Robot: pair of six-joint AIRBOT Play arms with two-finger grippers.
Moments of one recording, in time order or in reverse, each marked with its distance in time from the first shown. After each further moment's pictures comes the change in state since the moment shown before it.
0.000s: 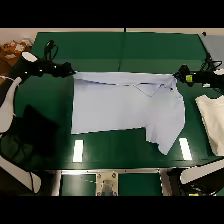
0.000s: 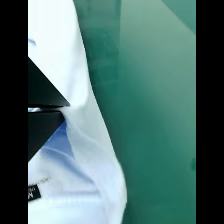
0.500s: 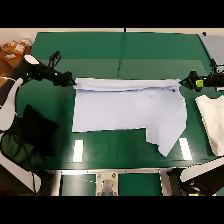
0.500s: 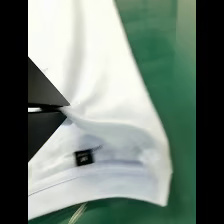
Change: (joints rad) left arm -0.009 -0.021 -0.001 0.113 -0.237 -0.047; right arm -0.132 -0.055 0.091 -0.123 0.353 -0.020
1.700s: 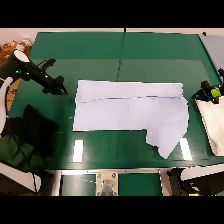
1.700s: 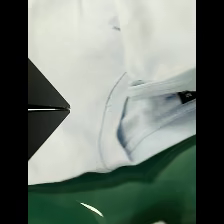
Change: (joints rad) left arm 0.057 0.110 -0.037 0.110 -0.336 -0.185; right arm -0.092 0.161 -0.060 -0.287 0.264 0.197
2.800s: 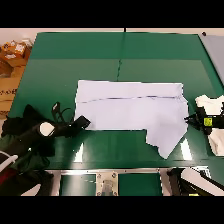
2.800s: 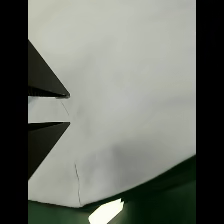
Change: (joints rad) left arm -0.487 0.706 -1.207 -0.175 1.141 -0.475; right arm -0.137 0.533 -0.793 0.113 -0.303 0.086
